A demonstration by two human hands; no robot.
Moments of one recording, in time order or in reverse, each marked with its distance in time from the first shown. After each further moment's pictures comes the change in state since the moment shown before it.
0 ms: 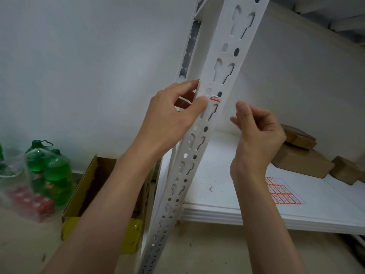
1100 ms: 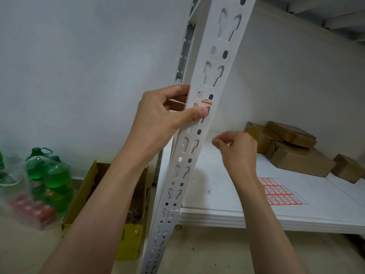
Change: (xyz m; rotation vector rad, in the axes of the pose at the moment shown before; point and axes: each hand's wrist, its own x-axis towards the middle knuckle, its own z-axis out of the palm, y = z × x) left_hand 0.002 0.001 -0.004 -0.138 -0.021 -0.060; right_hand 0.022 0.045 -0.028 -1.020 -0.390 -0.003
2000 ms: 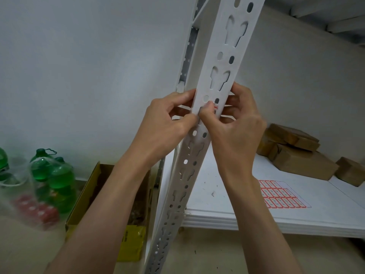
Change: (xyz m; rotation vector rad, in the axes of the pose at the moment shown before) left_hand -0.006 0.001 -0.003 0.099 -0.050 0.037; right_hand -0.024 -0.087 -0.014 0.501 0.347 -0.348
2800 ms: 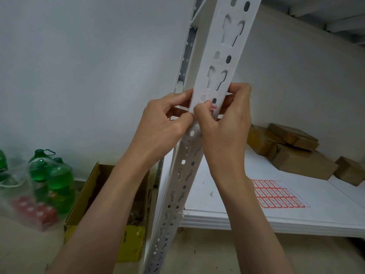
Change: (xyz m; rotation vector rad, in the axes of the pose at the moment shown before) left_hand 0.001 -0.004 0.002 -0.025 0.026 0.010; right_hand -0.002 -0.008 0.008 0.016 -0.055 0.071
